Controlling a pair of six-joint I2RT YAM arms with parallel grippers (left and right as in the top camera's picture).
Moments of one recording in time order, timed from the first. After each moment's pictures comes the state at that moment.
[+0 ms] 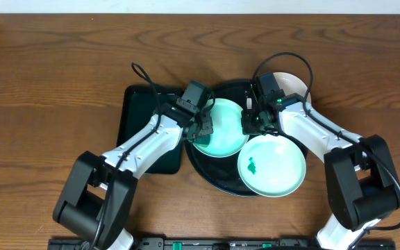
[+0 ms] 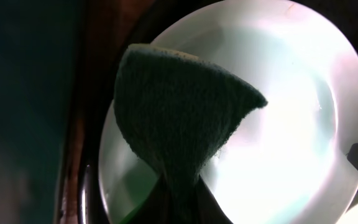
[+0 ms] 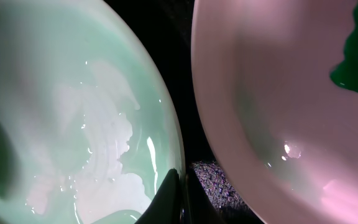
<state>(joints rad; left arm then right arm) -0.52 1.75 1.07 -0.49 0.05 -0.67 0.39 1.86 1.13 -0.55 -0.14 0.32</state>
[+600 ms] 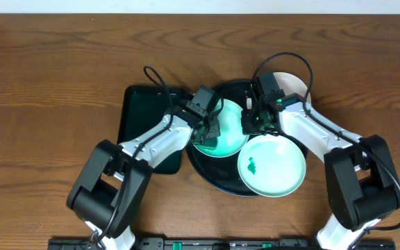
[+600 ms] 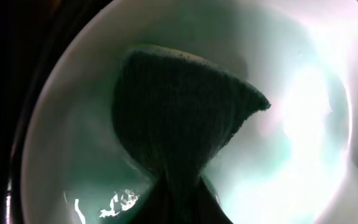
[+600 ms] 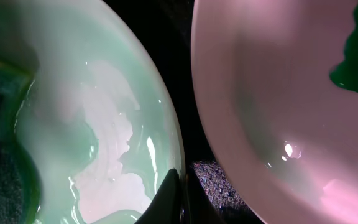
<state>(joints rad) -0.56 1.85 1.08 -0.42 0.06 -0.73 0.39 1.86 1.13 -0.55 -0.15 0.32</state>
